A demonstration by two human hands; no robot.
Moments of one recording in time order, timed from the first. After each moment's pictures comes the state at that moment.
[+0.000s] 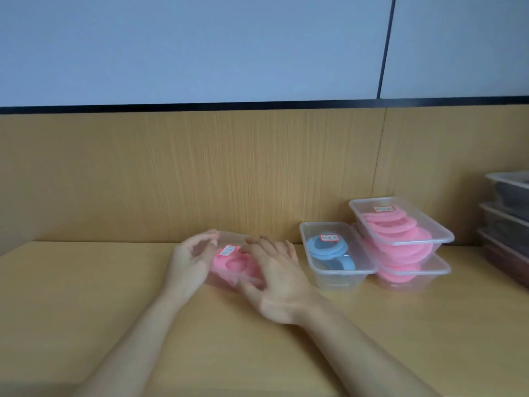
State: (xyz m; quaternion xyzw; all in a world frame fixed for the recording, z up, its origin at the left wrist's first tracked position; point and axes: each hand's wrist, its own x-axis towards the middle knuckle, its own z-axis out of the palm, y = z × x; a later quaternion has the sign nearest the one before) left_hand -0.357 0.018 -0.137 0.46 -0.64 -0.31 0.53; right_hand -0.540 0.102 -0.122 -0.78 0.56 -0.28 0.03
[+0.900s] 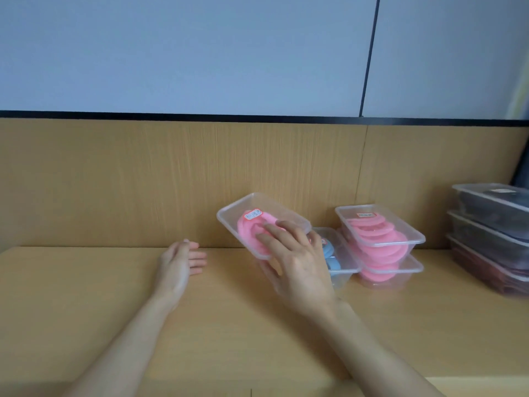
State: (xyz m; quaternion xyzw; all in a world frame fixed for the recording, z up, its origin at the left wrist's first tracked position) left_hand -0.349 0.010 -0.139 0.47 -0.51 -0.44 0.57; right_hand -0.563 0.120 -0.111 -0.71 0.52 -0.37 -0.29
